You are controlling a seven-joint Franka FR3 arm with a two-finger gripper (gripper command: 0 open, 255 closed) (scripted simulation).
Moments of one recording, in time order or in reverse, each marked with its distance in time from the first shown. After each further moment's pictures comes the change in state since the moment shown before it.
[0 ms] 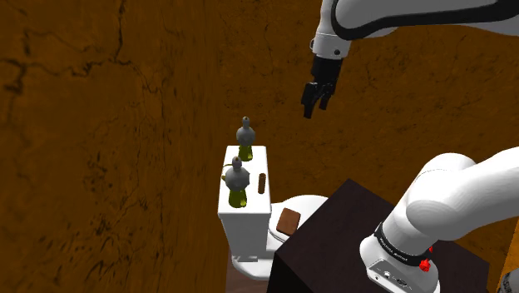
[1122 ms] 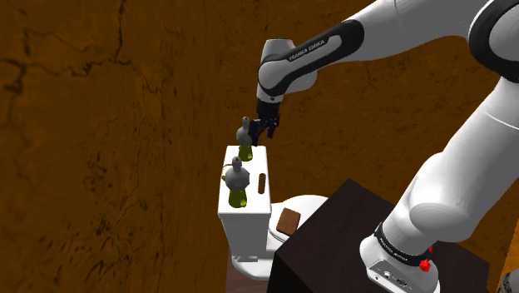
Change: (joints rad) arm 0.074 0.570 0.032 0.113 0.136 0.465 -0.052
